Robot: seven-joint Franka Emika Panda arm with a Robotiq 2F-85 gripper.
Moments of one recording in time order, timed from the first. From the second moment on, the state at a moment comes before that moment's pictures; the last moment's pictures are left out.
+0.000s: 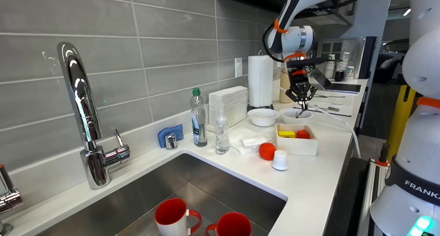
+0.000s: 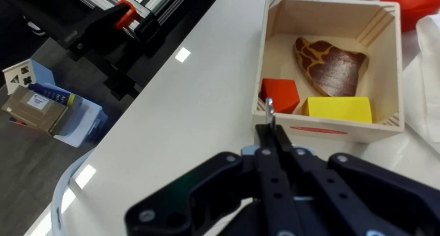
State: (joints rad) arm -0.41 0.37 -0.36 -1.98 0.11 1.69 0.09
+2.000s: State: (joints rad) arm -0.38 0.36 -0.30 -2.00 0.02 1.72 -0.05
